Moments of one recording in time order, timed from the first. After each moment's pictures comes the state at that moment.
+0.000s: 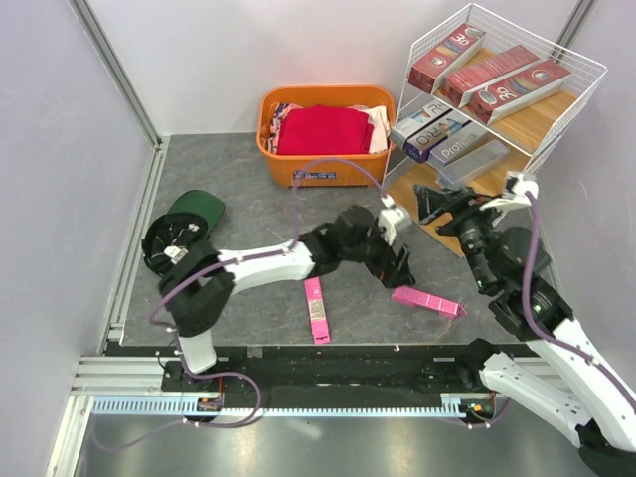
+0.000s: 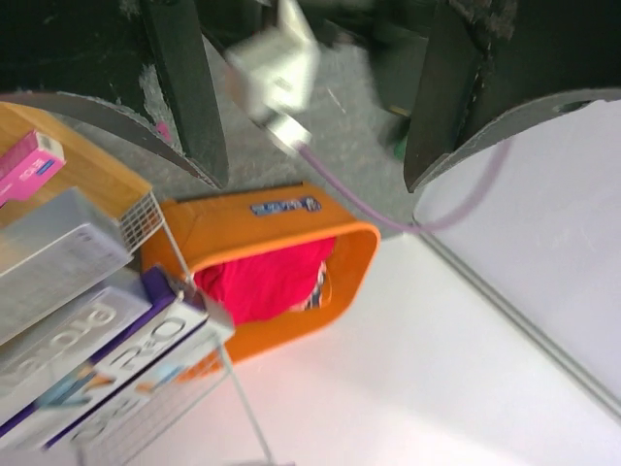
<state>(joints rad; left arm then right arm) -0.97 1.76 1.19 0.16 0.41 -0.31 0.65 0.70 0.93 -0.14 0.41 0.52</state>
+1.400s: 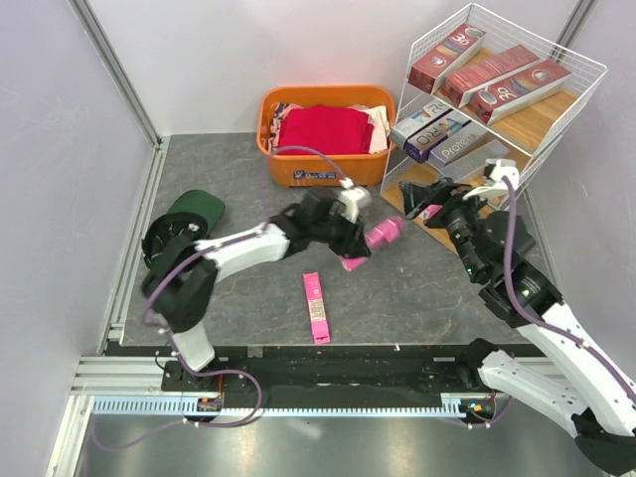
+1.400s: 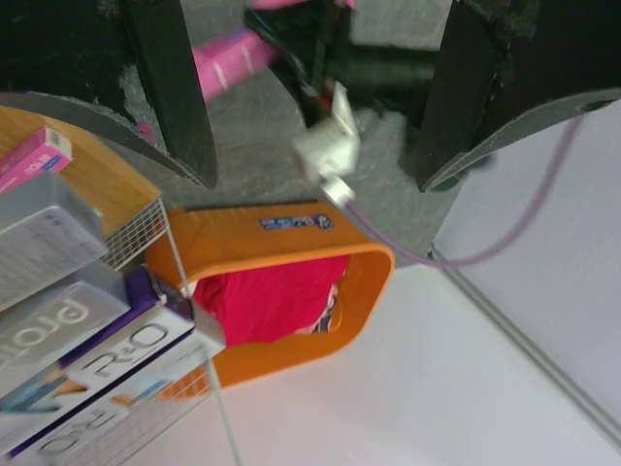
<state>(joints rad) -0.81 1.82 1.19 -0.04 0.44 -0.19 0.65 0.76 0.99 -0.15 0.40 0.46</state>
